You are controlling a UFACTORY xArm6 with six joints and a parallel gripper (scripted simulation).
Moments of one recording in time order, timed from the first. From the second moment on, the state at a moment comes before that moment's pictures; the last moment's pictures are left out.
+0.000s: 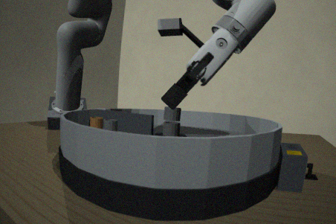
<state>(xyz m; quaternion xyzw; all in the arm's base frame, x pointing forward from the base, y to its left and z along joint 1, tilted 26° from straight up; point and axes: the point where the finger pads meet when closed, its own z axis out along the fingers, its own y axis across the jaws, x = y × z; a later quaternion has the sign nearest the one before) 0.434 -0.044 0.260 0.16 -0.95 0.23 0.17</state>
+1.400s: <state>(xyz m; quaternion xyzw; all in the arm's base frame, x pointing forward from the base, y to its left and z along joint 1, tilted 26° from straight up) 0.434 -0.044 0.259 0.16 -0.95 0.23 0.17</state>
